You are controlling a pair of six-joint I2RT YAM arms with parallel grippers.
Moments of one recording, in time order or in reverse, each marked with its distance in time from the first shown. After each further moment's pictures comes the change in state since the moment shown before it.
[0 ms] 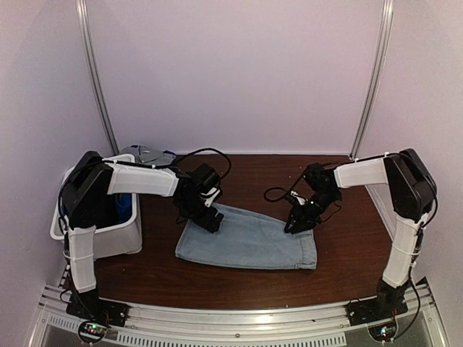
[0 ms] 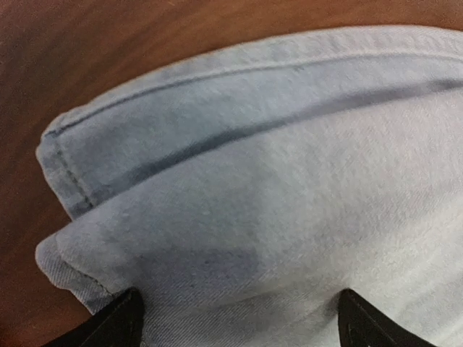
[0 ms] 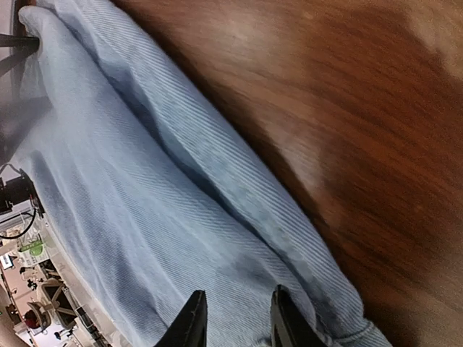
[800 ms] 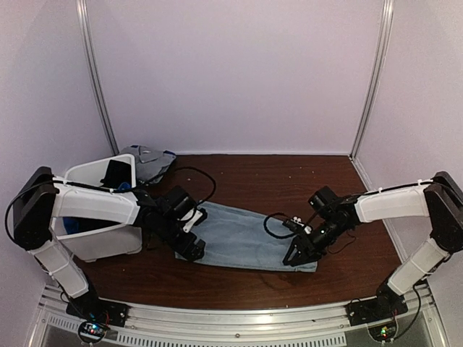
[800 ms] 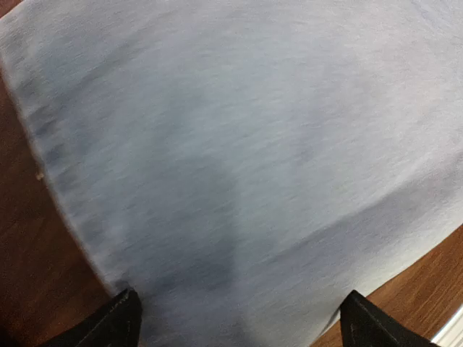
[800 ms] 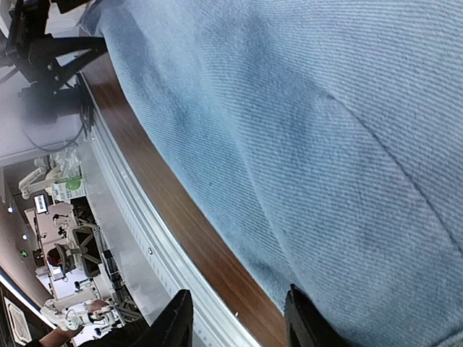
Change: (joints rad) left arm -0.106 -0.364 -0.487 0.150 0.086 -0.033; right arm 0.167 -0.370 -0.496 0.250 -0.215 0.152
